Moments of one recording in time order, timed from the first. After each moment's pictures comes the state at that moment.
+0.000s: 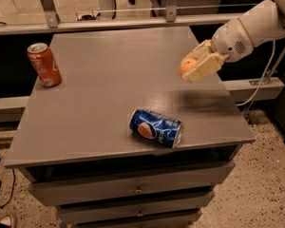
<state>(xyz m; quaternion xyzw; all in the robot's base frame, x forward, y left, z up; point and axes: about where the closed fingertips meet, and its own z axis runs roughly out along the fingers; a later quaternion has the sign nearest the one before) 0.588 -0.148 0.910 -0.59 0.69 0.29 0.30</state>
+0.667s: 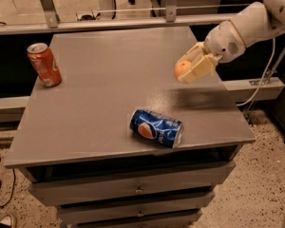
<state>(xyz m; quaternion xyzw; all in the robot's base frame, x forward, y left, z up) 0.593 -0.137 0.902 -0.61 0.68 0.30 0.29</state>
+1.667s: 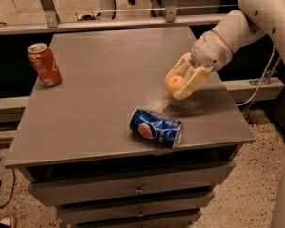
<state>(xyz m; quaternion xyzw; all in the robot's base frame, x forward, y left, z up) 0.562 -0.111 0.877 -0.70 0.59 0.32 0.23</state>
